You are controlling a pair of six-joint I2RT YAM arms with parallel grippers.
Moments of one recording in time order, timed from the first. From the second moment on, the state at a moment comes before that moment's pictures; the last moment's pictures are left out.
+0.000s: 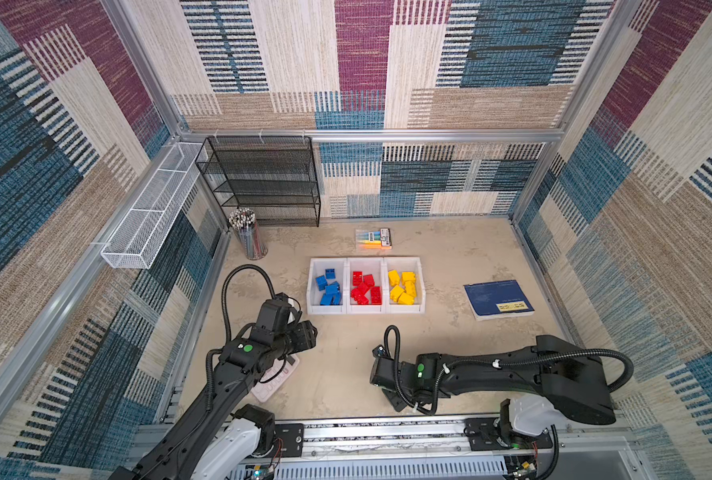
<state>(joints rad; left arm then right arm) -0.34 0.86 0.62 -0.67 0.09 -0.57 1.30 1.55 0.82 -0.62 0.17 0.65</state>
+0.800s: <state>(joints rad) -0.34 0.80 0.66 -0.62 0.00 -0.52 0.58 1.82 1.32 -0.40 0.21 0.23</state>
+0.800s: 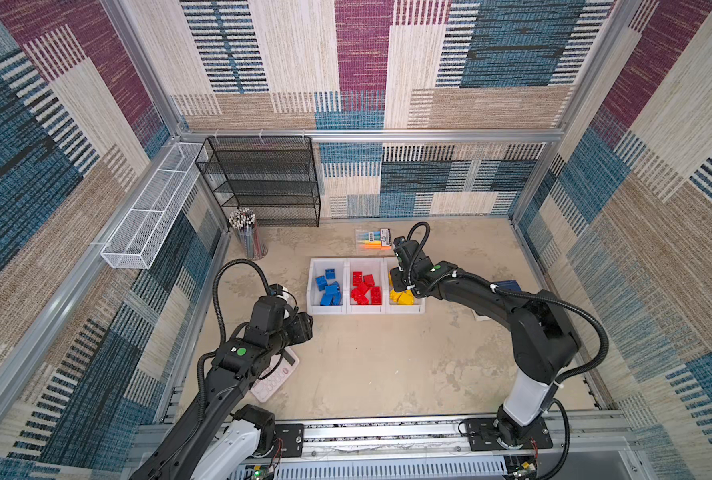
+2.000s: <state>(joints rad) -0.04 1.22 0.33 0.44 -0.22 -0.04 -0.01 1.28 0.18 0.92 0.20 0.10</state>
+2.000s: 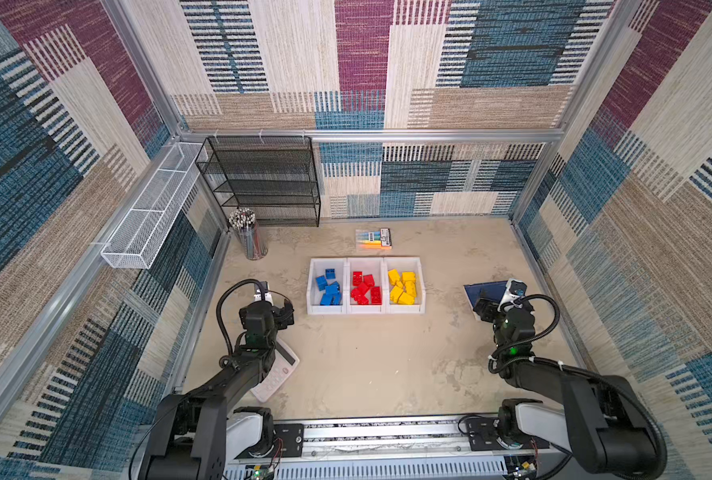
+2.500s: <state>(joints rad) 0.08 1.55 0.45 0.69 0.14 -0.02 -0.02 1.54 0.21 1.23 -0.02 0.04</state>
